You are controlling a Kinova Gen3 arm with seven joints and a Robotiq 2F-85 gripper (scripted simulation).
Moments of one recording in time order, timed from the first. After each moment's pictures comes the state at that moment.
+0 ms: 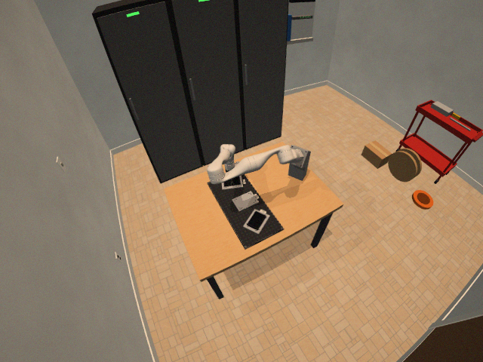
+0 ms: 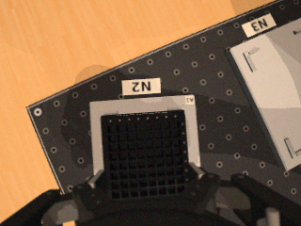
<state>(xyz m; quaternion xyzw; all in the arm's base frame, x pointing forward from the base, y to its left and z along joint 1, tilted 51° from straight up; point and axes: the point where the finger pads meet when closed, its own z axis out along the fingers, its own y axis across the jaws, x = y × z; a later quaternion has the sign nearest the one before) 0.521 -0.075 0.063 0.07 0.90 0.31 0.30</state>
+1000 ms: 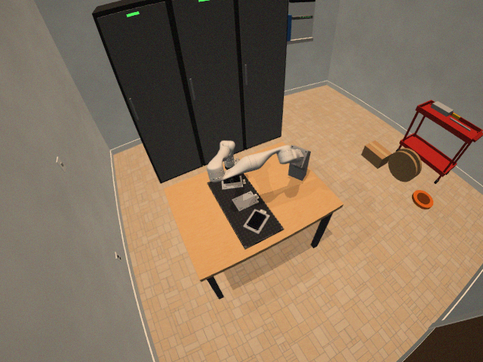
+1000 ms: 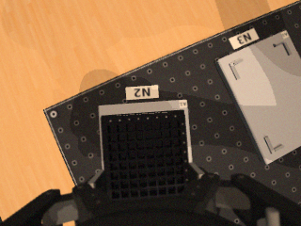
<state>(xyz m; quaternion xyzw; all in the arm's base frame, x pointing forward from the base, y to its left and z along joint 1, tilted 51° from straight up) 0.502 -0.091 0.082 0.07 0.90 0.31 0.30</state>
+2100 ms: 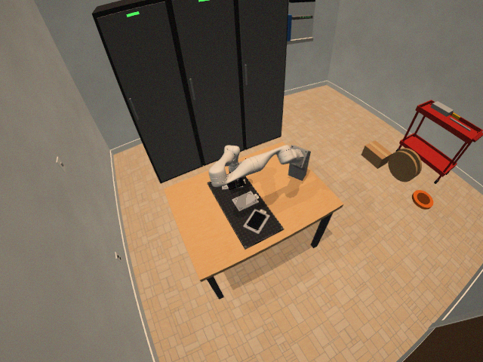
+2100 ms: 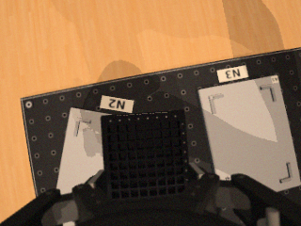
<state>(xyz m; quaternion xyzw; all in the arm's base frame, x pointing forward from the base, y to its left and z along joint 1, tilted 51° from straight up) 0.477 -0.039 0.104 -0.04 0.90 0.27 0.33</state>
